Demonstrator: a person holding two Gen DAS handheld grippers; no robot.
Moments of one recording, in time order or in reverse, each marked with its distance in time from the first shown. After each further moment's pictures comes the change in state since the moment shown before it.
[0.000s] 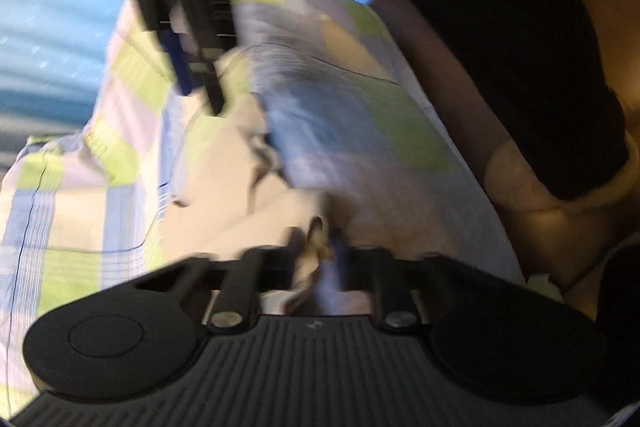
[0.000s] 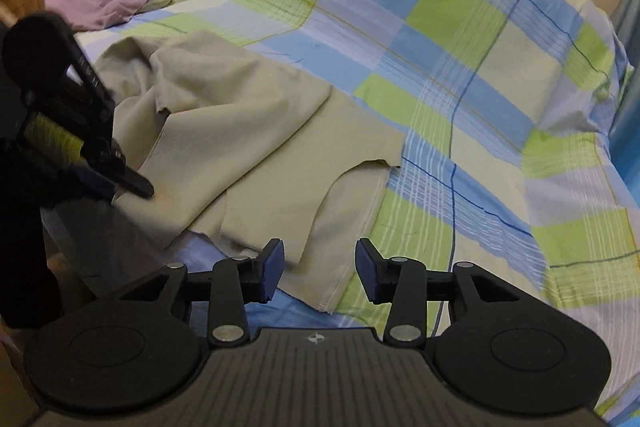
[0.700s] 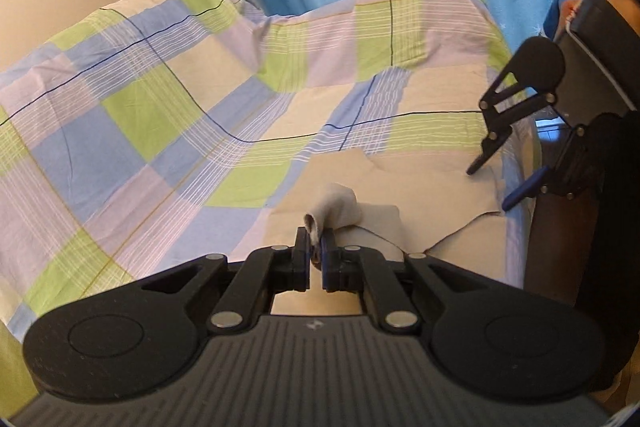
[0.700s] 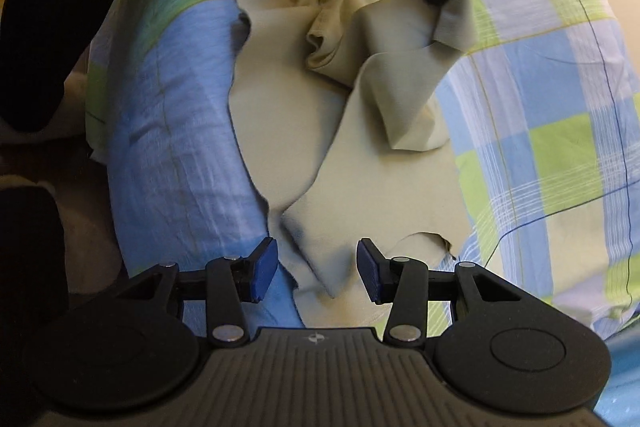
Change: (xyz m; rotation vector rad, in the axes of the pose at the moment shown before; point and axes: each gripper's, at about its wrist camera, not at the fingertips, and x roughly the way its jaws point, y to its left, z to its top) left arm -0.041 0.147 -0.090 -0.714 -0.024 0.144; right arm 0.039 0.059 -0.015 -0.628 0.008 0.019
